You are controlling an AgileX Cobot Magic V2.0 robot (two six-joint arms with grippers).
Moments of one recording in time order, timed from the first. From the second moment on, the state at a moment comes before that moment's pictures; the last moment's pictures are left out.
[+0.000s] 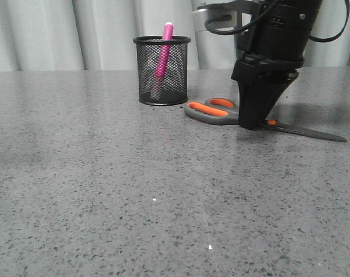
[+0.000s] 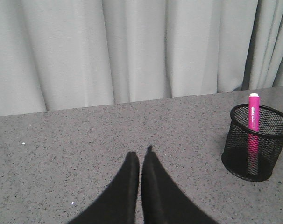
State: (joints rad) left arm -0.18 0.80 -0.66 -0.49 0.11 0.52; right arm 0.35 1.83 -1.47 0.15 1.05 -0.61
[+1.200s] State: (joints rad) left arm -0.18 0.80 -0.66 -0.52 0.11 0.52; right arm 0.53 1.63 -1.27 0.64 -0.23 -0.69
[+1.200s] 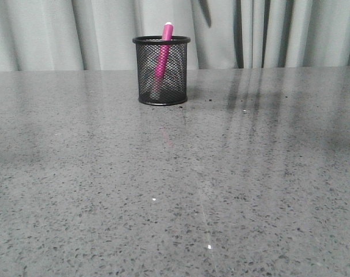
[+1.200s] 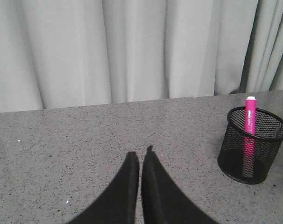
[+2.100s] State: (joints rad) left arm -0.18 0.80 -0.66 -0.52 0.11 0.52; right arm 0.58 1.89 -1.39 0.66 -0.43 -0.58
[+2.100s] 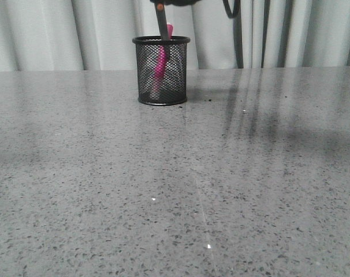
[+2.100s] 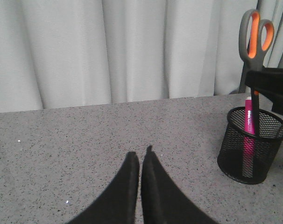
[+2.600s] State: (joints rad) left arm -0.18 0.80 -0.66 -0.52 0.11 0.52; right arm 0.60 1.89 -1.28 0.66 -0.52 -0.54
